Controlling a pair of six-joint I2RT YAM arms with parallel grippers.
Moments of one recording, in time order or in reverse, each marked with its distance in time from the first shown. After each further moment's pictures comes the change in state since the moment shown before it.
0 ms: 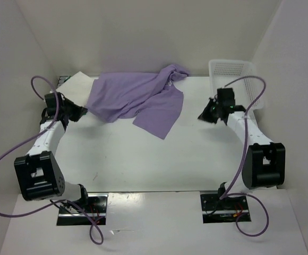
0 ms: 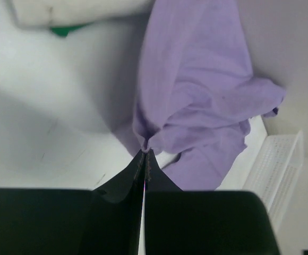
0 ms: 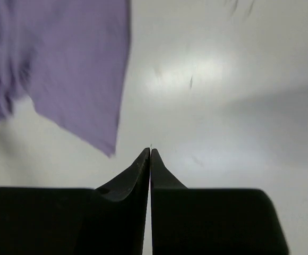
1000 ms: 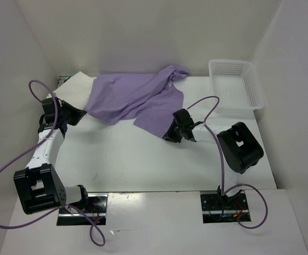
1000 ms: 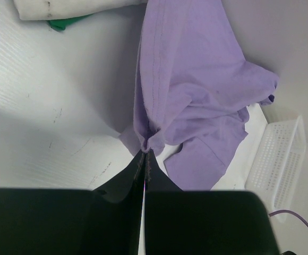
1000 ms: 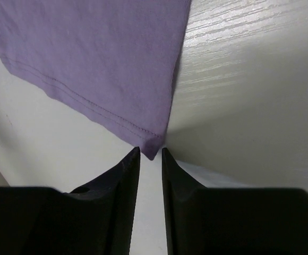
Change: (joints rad) left arm 0.016 -0.158 -0.130 -0.005 0.035 0.059; right arm 0.483 0.263 -0.266 0.397 0.117 0.436
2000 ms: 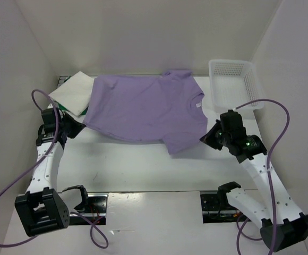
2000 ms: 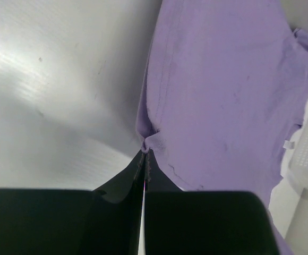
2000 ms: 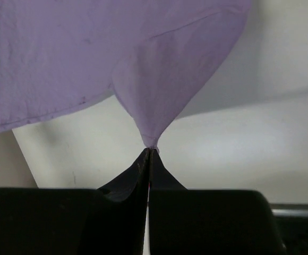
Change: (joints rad) left arm -0.002 -0.200 -0.087 -0.209 -0.043 0.134; right arm -0.229 -0.874 0.045 -0.789 0.064 -0.135
